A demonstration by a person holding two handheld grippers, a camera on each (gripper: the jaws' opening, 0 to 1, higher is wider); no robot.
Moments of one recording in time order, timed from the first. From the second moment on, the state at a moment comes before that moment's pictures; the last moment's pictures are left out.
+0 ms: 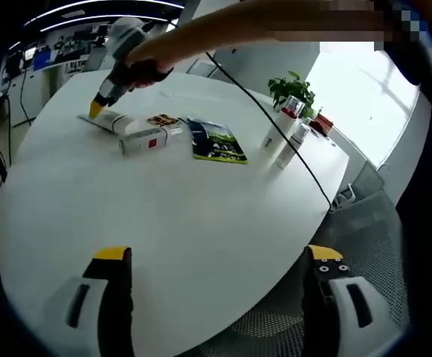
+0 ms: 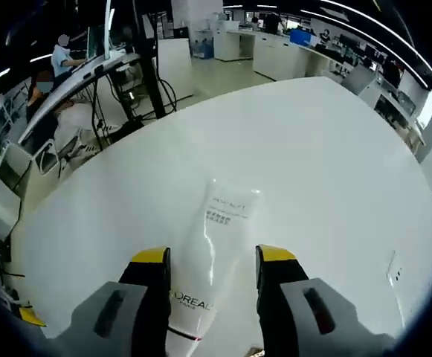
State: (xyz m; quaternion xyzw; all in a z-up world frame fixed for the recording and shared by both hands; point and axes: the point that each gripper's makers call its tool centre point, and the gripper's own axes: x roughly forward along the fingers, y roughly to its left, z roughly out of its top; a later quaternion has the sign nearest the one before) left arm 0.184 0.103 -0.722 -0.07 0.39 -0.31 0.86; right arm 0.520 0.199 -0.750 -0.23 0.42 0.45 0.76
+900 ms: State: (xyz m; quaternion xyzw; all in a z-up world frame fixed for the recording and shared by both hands) left arm 0.183 0.101 -0.727 -0.06 0.40 -0.32 0.86; right arm 0.518 0.203 -0.761 -0.25 0.38 0.44 0.77
